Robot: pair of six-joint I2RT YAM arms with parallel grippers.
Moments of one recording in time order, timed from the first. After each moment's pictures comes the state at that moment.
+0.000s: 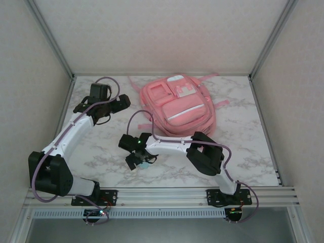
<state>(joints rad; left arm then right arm) -0.23 1.39 1.13 -0.53 0.12 -0.55 1.24 2.12 1.59 -0.87 0.12 0.60</state>
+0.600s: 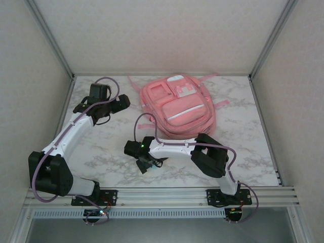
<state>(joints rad) -0.22 1.39 1.13 -0.53 0.12 -0.56 1.26 2.04 1.48 -1.00 0.21 0.64</state>
